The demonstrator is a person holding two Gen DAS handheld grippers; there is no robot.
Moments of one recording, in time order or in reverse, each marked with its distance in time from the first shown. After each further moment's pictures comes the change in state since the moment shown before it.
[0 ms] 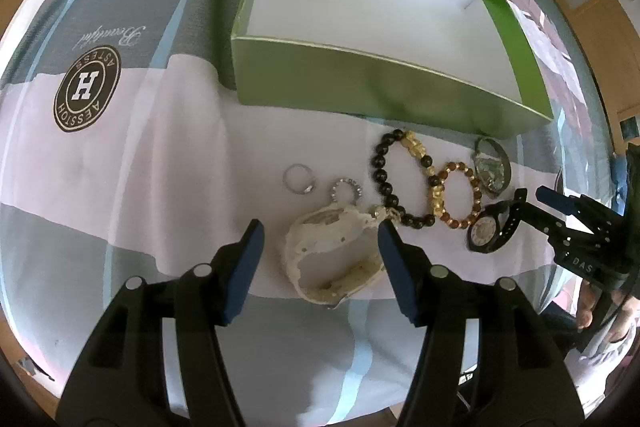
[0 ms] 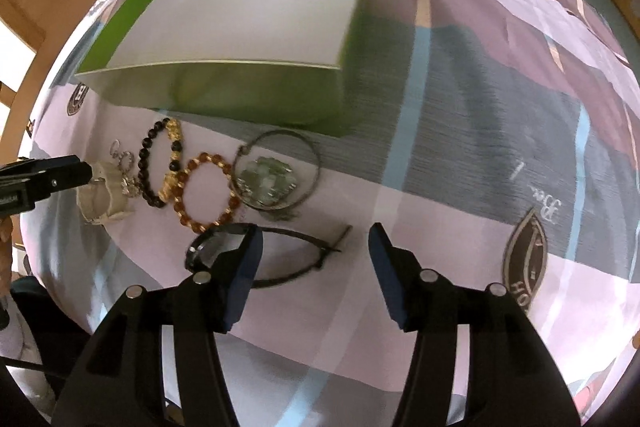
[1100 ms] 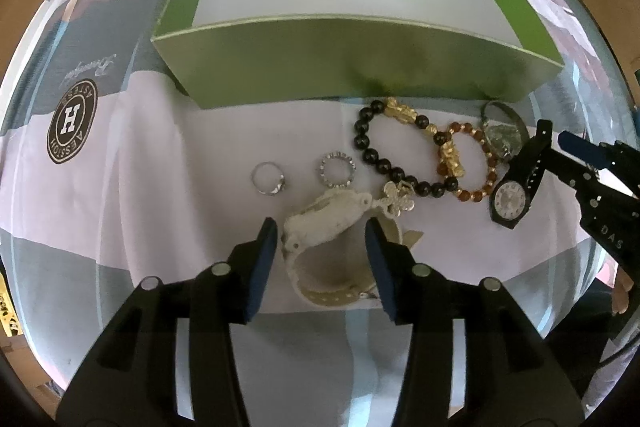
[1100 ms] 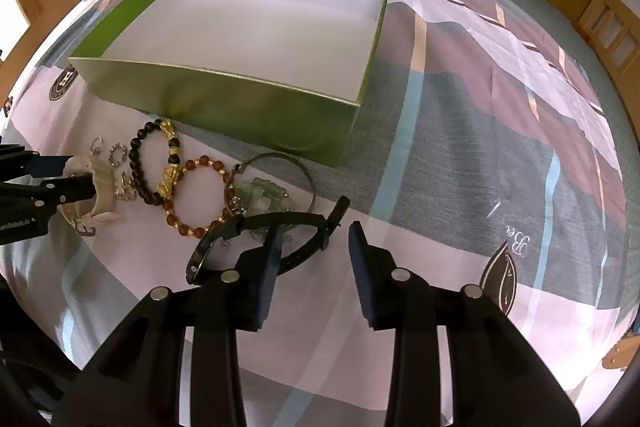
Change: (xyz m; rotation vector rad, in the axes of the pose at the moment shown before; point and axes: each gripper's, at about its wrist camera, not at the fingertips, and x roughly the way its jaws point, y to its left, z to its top) left arm 0.028 -0.039 -0.006 0.144 -0.021 0.117; right arm -0.003 0.025 0.006 -0.104 -0.122 -0.148
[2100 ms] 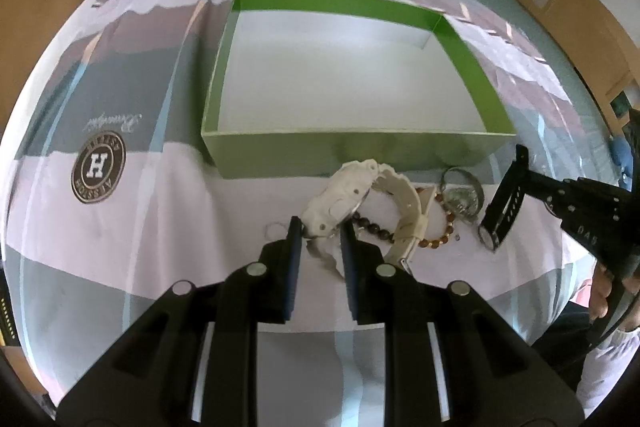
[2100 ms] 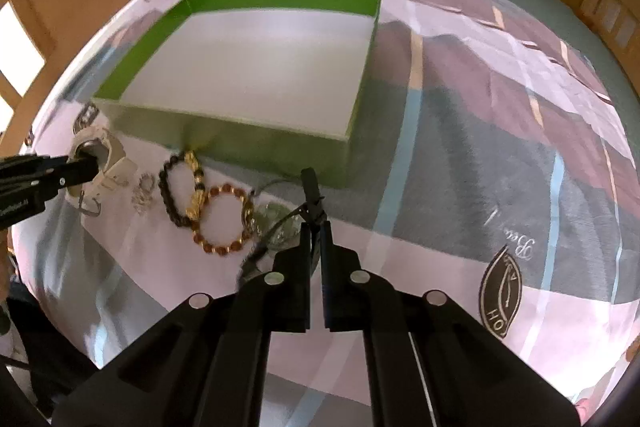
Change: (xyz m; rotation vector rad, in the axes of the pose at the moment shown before) left arm -0.063 0.010 0.003 -0.014 -0.222 -0.067; right arm -0.025 -0.021 0.006 0.076 -0.076 0.104
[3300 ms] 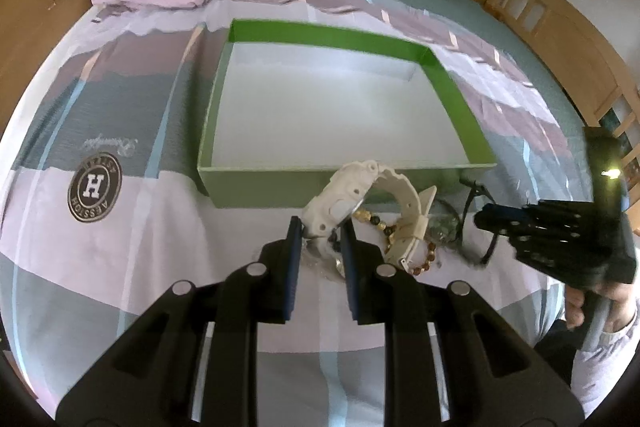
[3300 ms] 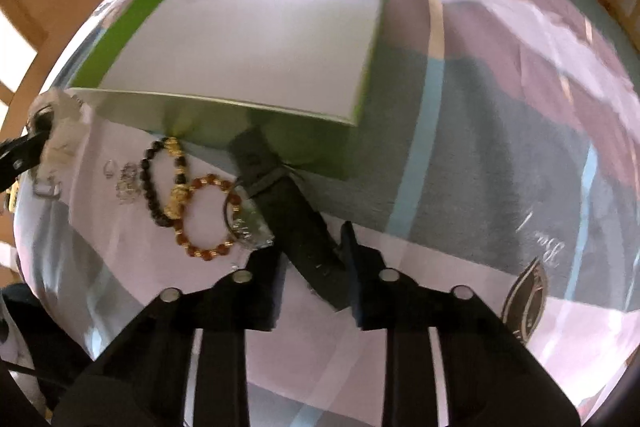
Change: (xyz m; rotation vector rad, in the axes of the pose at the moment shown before) left arm -0.013 -0.003 0.004 -0.019 -0.104 -0.041; right arm 0.037 -0.002 0.009 -0.024 0.111 0.041
